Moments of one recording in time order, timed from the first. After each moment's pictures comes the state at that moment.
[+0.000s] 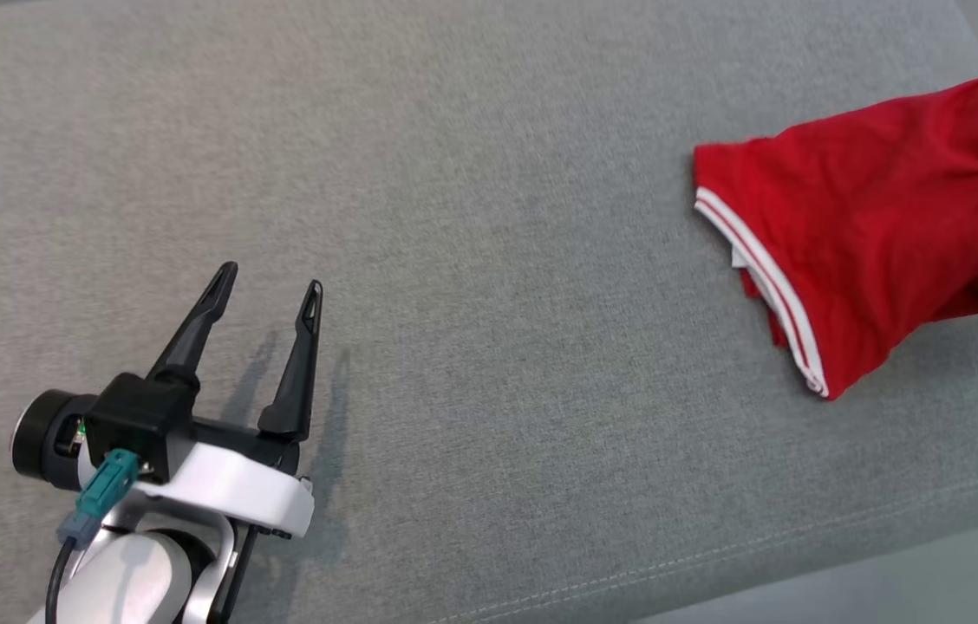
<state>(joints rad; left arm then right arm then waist) -0.29 0.53 -0.57 -0.22 -0.53 0.40 -0.08 -0.76 -0.59 0.48 0.77 0.50 0.13 -0.19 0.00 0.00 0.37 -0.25</state>
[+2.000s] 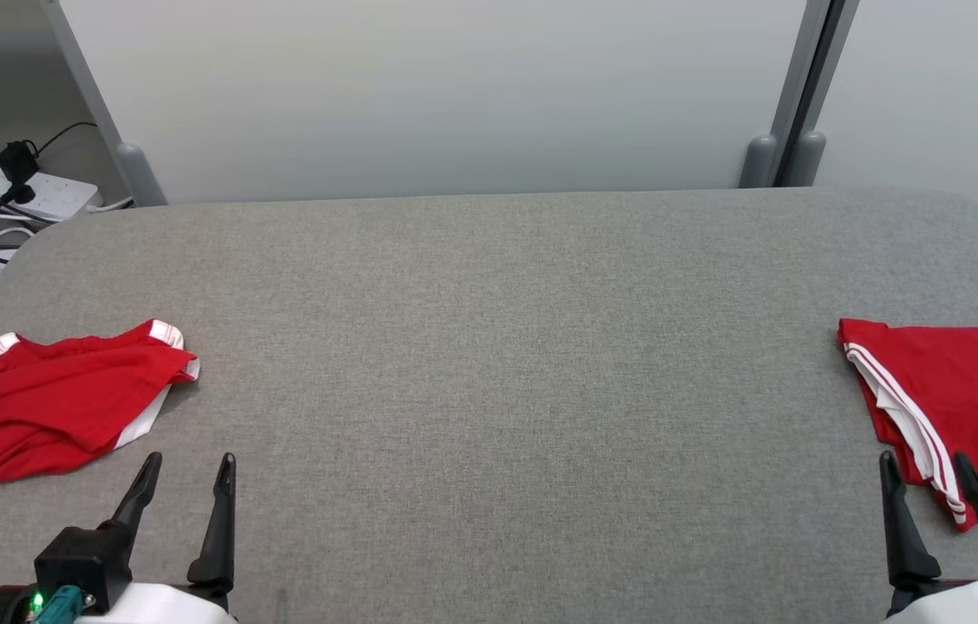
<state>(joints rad) 0.01 0.54 -0.48 -0.04 -0.64 0.40 -0.22 0.09 -0.07 -0.11 0.07 0.16 0.13 -0.13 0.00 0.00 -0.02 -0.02</state>
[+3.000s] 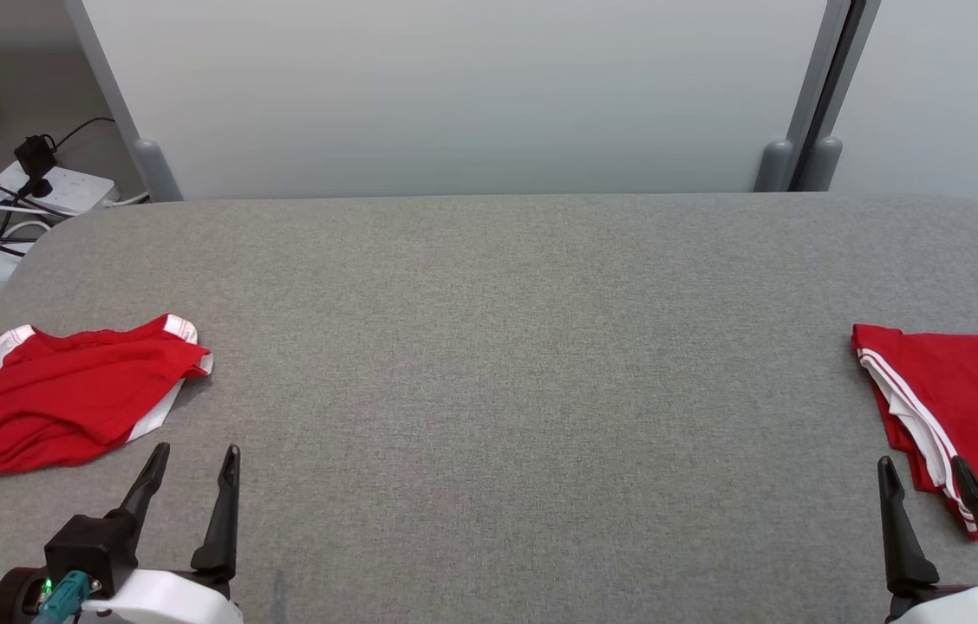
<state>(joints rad) -0.02 0.41 -0.36 0.16 -0.53 0.19 -0.25 0.11 -0.06 -0.12 0.05 0.15 0.13 -0.12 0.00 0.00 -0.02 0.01</state>
